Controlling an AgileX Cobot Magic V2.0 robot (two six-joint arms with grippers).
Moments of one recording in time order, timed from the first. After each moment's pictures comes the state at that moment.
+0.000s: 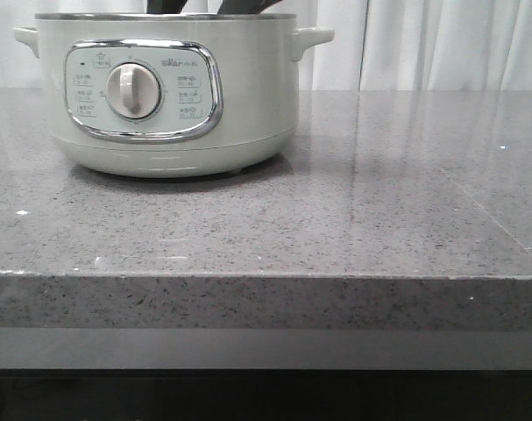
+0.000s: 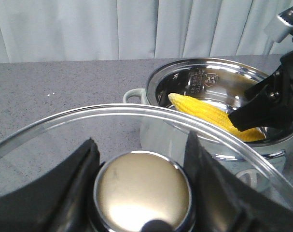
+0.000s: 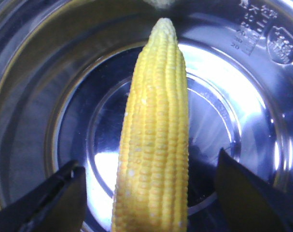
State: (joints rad) left arm -0.17 0.64 -0.84 -0.09 0.54 0.08; right arm 0.61 1.96 -1.95 0.16 0.81 -0.07
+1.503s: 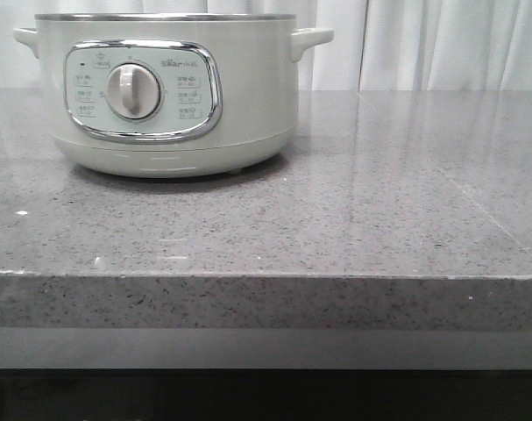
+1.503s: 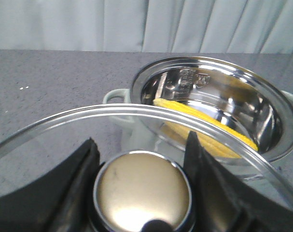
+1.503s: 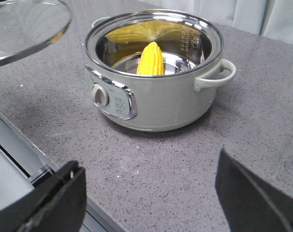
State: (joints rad) left arm -0.24 0.83 -0.88 -0.17 0.42 0.10; right arm 0.61 0.71 -0.83 0.14 0.51 -0.06
